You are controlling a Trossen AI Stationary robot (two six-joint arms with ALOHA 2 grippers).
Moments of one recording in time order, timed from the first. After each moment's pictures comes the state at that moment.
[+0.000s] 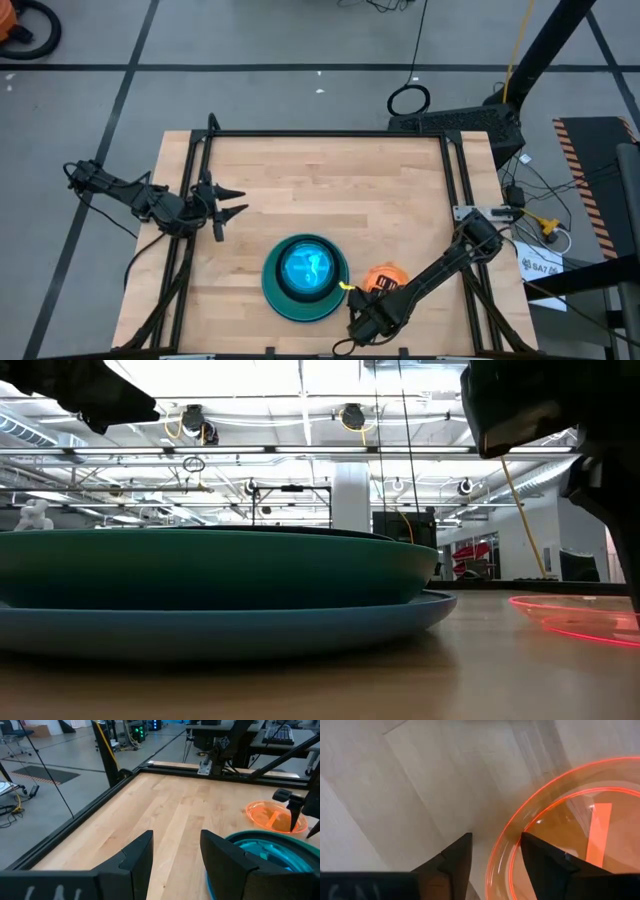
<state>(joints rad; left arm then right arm) -0.40 0.44 0.45 -0.31 -0.66 -0.19 0.66 2.09 1.49 -0.93 0.08 1.13</state>
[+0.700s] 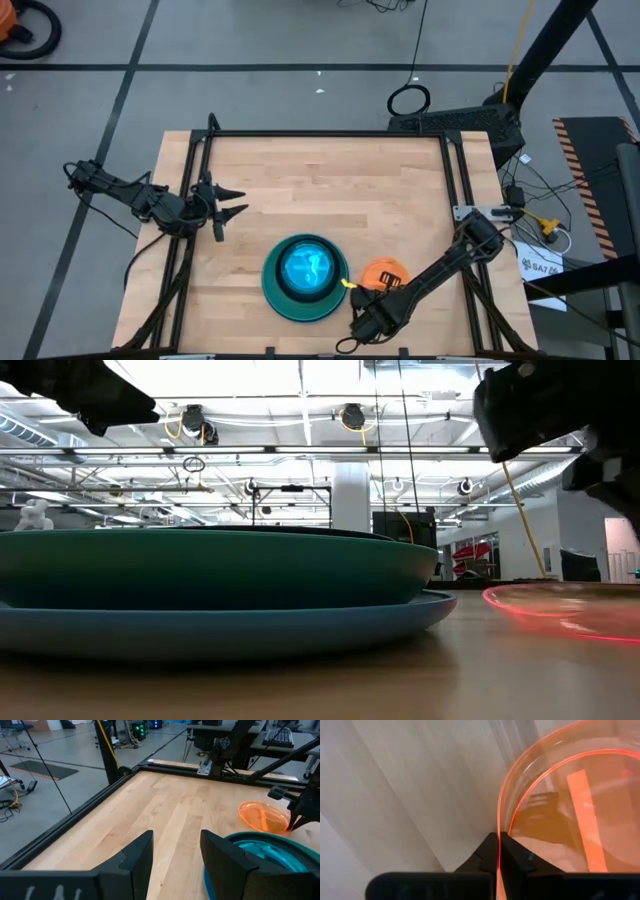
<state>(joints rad) -0.40 0.44 0.45 -0.32 -0.66 -0.22 0.67 2.07 1.48 -0.99 0.05 1.11</state>
